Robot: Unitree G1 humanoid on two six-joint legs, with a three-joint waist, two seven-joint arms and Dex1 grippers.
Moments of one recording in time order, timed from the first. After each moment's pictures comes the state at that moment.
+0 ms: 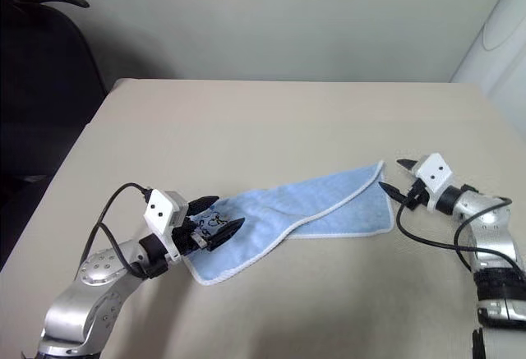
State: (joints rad) left arm 0.02 0.56 0.11 -0.44 -0.43 0.48 -0.61; right arm -0.50 -0.72 -0.06 0.47 0.08 -0.24 0.90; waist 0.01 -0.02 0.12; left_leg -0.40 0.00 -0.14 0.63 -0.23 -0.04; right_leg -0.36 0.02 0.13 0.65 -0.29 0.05
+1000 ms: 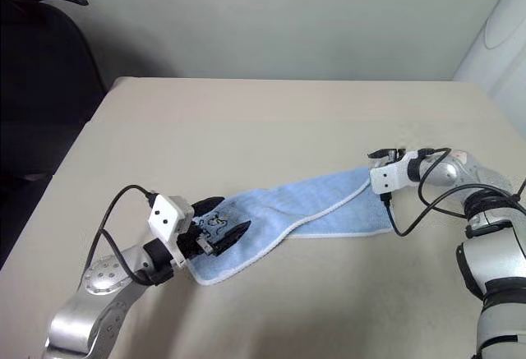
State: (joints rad) left arm 0.07 0.54 0.11 -0.51 -0.40 0.44 -0.58; right arm -1.05 -0.76 0.46 1.17 -0.66 -0.93 0.53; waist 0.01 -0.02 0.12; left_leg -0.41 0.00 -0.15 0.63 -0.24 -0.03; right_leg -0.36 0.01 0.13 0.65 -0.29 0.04
